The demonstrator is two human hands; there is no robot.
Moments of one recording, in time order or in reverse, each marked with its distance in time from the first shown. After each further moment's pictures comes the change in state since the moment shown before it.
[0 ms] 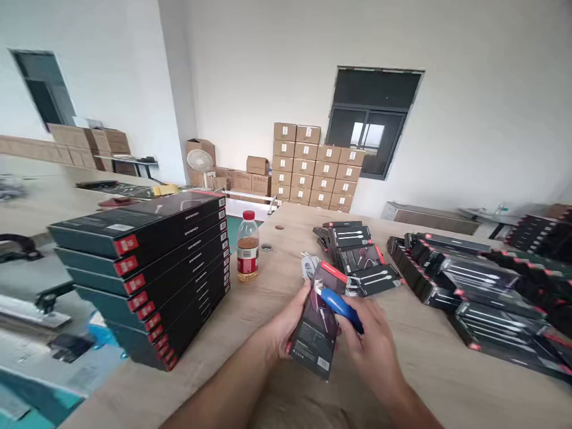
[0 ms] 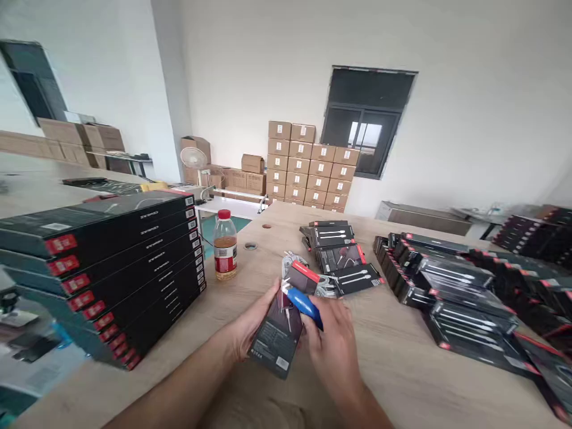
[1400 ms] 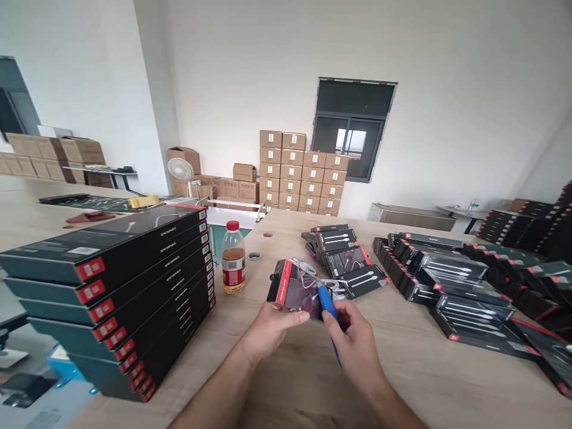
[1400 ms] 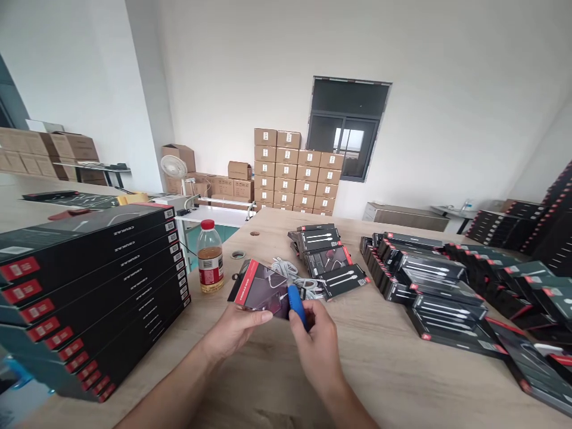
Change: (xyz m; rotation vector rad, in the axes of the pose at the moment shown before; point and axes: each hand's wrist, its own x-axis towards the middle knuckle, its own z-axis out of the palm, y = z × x) left_hand -0.014 0.015 -0.004 0.327 -0.099 0.812; right_hand 0.010 -0.007 0.017 0.559 0.031 0.501
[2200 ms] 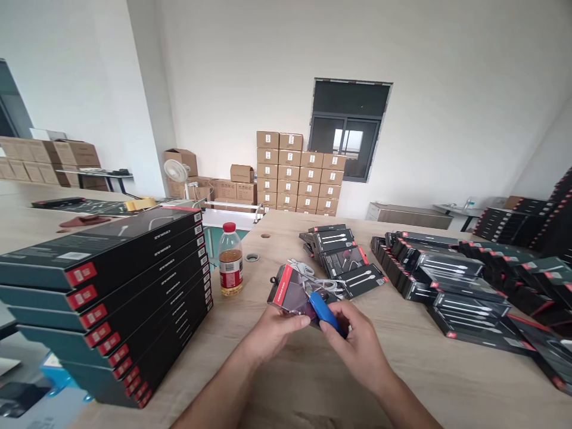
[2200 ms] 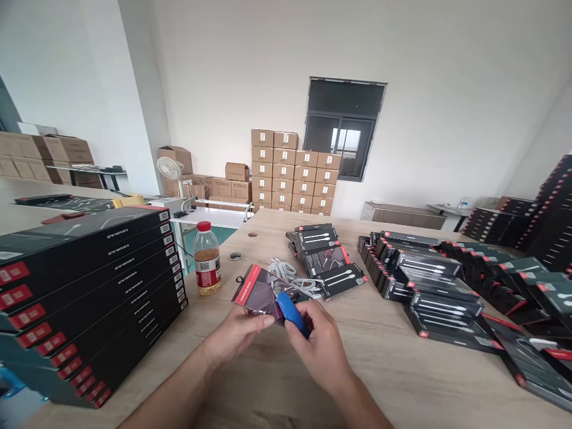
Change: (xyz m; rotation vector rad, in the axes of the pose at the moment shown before) left_hand -0.001 -0.002 0.008 -0.046 -0.052 -0.048; right_hand 0.002 -0.012 -0.022 -0.202 -0.198 -0.206
